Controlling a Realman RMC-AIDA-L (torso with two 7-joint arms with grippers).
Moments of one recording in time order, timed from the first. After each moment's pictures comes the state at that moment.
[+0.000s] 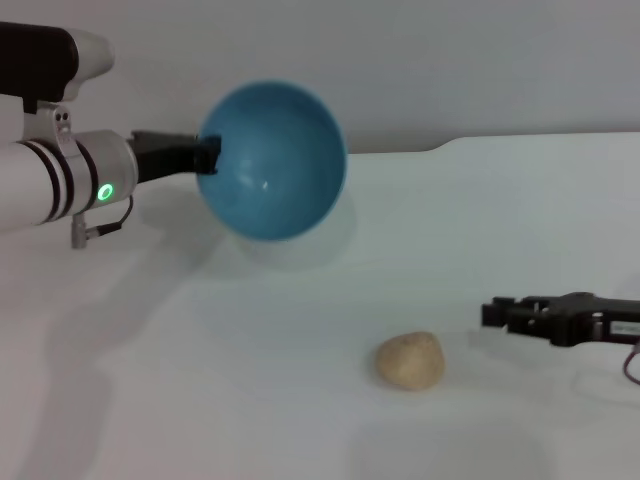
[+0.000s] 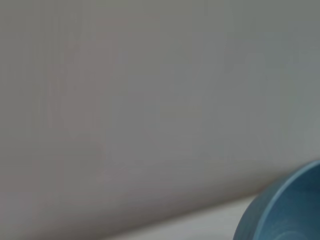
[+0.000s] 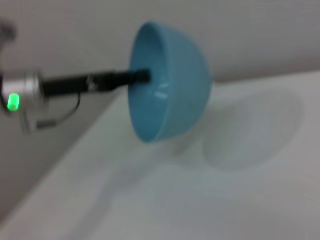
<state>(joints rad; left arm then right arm) -0.50 -2.06 -1.68 -0.98 2.10 -0.57 0.75 0.46 2.05 -0.64 -0.64 -2.12 -1.52 1.78</state>
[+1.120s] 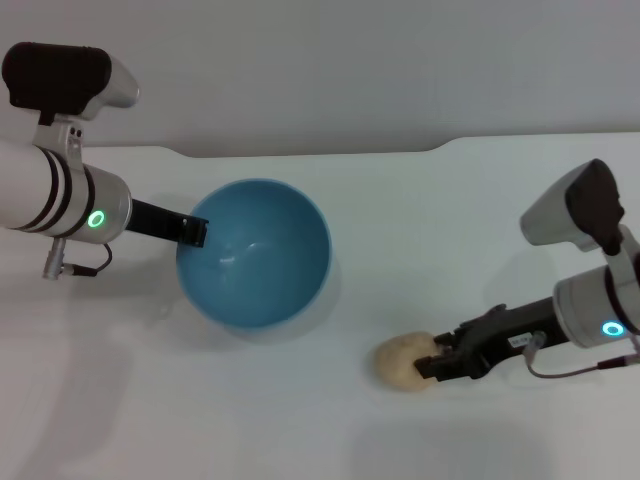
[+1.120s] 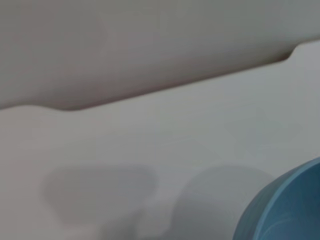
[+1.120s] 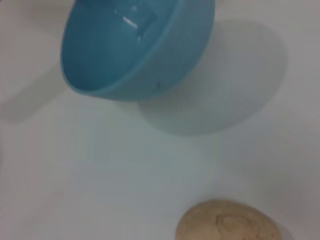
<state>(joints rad) -0.59 -2.05 -1.74 -1.07 2.53 -1.03 0.35 0.63 2.08 -1.16 -0.65 -2.23 -1.21 1.97</state>
